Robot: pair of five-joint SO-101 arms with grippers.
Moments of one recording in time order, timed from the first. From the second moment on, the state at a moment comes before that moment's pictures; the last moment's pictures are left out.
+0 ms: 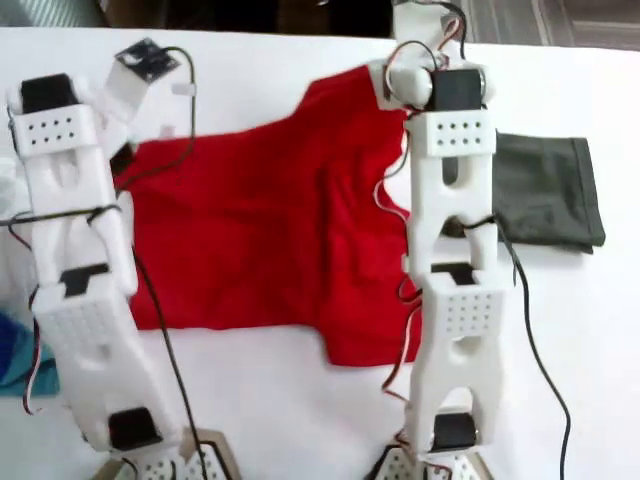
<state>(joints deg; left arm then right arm) -21.3 34.8 -49.5 100.1 -49.6 -8.9 41.1 -72.8 85.0 15.8</state>
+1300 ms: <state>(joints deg) -25.5 -3.7 12.6 98.8 -61.8 -6.0 -25.5 15.4 81.8 25.8</state>
